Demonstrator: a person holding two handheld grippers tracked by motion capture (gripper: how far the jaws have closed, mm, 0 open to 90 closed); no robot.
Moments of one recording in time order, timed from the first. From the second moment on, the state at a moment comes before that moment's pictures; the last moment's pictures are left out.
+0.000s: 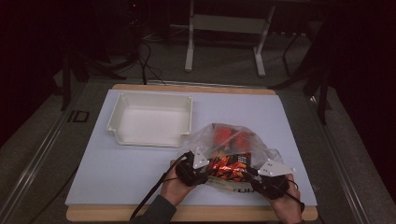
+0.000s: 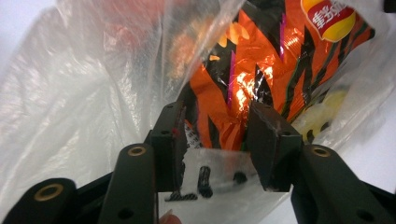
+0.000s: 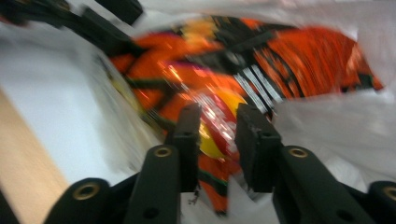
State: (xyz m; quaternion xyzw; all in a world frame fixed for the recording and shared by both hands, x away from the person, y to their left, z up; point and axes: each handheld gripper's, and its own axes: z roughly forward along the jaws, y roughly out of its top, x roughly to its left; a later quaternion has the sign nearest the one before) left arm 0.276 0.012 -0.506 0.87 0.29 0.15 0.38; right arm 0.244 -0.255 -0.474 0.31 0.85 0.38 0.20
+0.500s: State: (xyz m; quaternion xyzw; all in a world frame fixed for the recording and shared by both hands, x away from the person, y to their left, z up) left arm 0.266 0.024 -0.525 0.89 0.27 0.15 0.34; right arm 0.251 -0.290 -0.514 0.36 0.87 0.32 0.14
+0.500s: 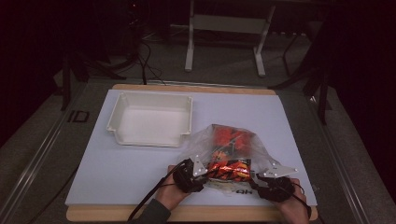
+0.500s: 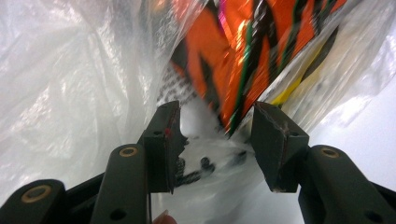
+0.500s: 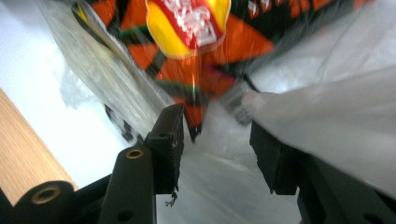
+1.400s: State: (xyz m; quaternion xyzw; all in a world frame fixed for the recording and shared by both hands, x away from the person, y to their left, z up) left arm 0.286 0.064 -0.528 0.86 0.36 0.20 0.30; right arm 0.260 -0.333 -0.524 0.40 0.85 0.32 0.15
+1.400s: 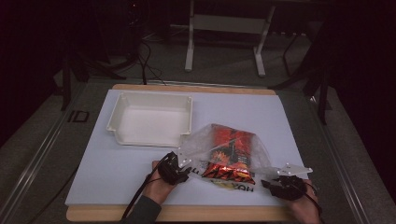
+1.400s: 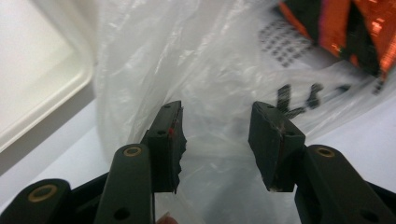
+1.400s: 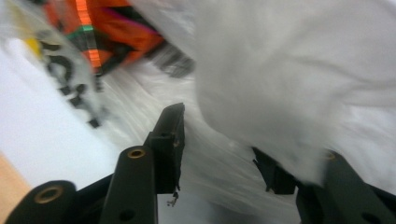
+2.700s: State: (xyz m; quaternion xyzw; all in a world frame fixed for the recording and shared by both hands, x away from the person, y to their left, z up) left arm 0.252 0.072 -0.492 0.83 0.34 0.19 0.39; right arm 0.222 -0.336 -0.497 0.38 0.84 0.35 0.14
